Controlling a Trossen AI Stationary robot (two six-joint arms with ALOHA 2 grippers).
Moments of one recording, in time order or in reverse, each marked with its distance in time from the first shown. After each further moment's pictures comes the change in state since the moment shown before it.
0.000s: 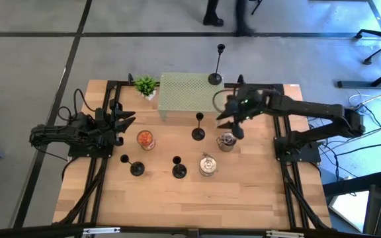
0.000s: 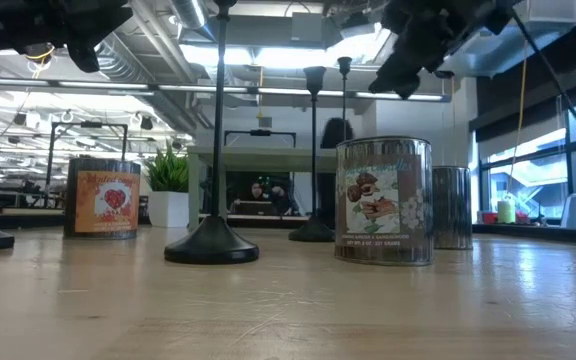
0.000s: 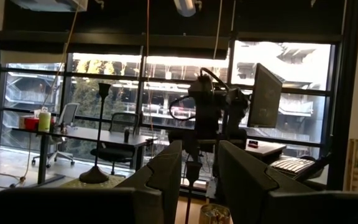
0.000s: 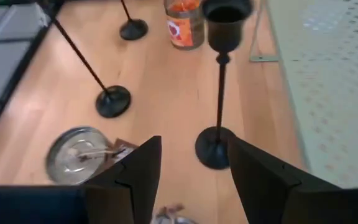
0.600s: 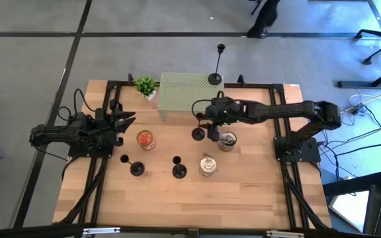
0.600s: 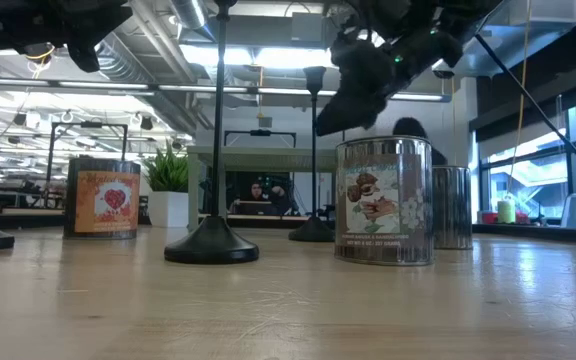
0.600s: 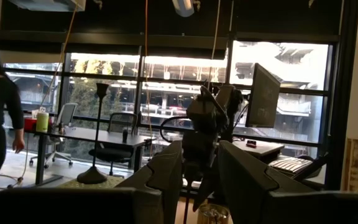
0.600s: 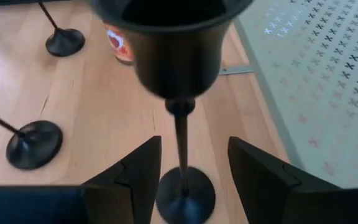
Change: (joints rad) left arm 0.000 0.000 0.000 0.000 0.008 -0.001; right arm 0.095 0.300 0.000 0.370 0.271 0.111
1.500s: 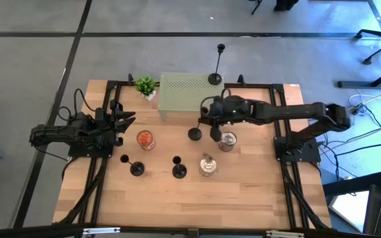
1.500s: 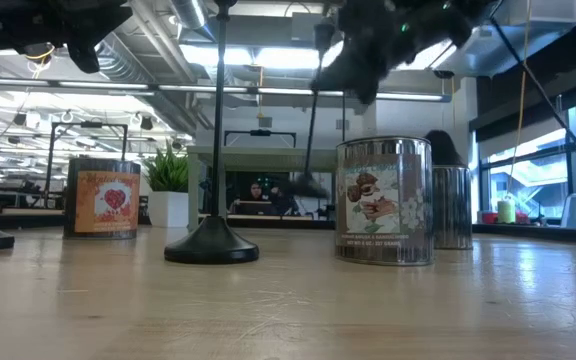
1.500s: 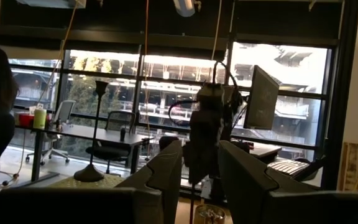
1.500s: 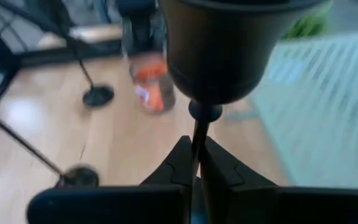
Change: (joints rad) left arm 0.000 0.000 0.000 0.000 0.000 -0.027; right arm 0.038 -0.112 0.000 0.061 -0.001 0.083
